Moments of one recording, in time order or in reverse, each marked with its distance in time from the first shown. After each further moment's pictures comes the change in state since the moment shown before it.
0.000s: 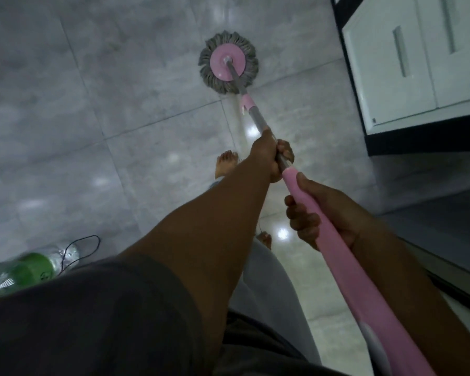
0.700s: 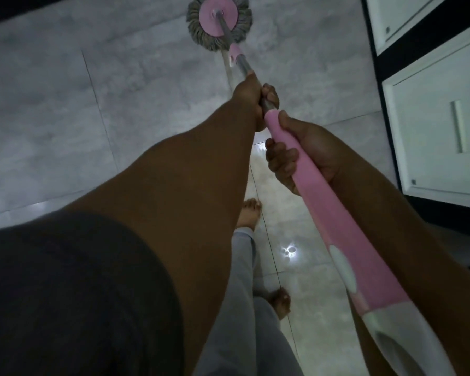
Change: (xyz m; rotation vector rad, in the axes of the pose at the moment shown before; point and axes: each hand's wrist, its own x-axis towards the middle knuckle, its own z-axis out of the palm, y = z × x) left_hand 0.076 0.324 0.048 -0.097 -0.033 0.199; right_hand 0.136 -0.238 0.187 -0.090 -0.138 -0.102
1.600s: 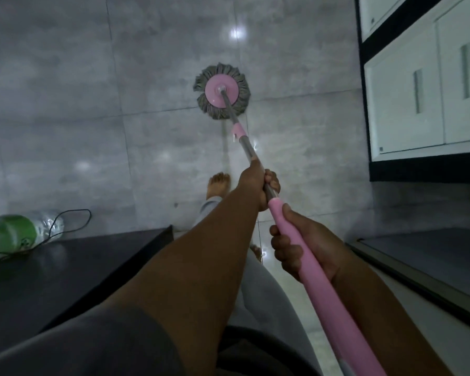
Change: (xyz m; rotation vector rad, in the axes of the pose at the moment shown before) left_hand -0.213 -0.291 -0.207 -0.094 0.075 -0.165; right_hand -0.162 0.352 -0.082 -0.067 0.120 0.146
